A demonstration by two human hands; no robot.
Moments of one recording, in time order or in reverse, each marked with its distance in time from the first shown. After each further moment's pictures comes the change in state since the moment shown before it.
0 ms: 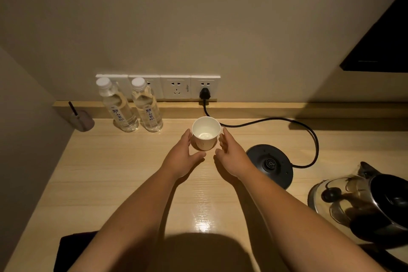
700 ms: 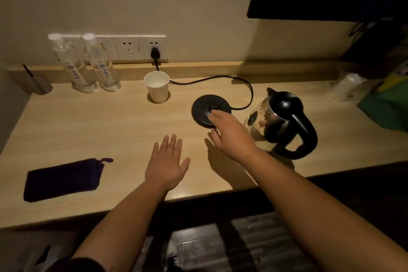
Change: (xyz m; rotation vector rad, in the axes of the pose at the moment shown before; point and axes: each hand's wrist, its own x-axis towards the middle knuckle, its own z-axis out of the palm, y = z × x) left_hand -0.177 0.010 0.134 0.879 -0.135 0.134; right_hand -0.210 0.038 -0.085 -0.700 0.200 -0.297
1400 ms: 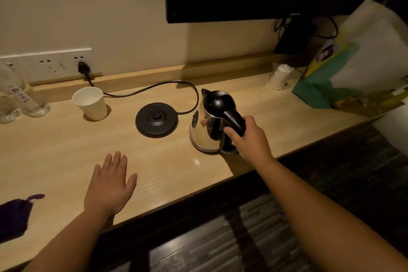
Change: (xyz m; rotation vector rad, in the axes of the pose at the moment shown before) left_hand 0.005 -0.007 0.002 0.024 0.087 -0.004; right_hand -0.089 0.120 -0.067 0.342 0.286 0.618
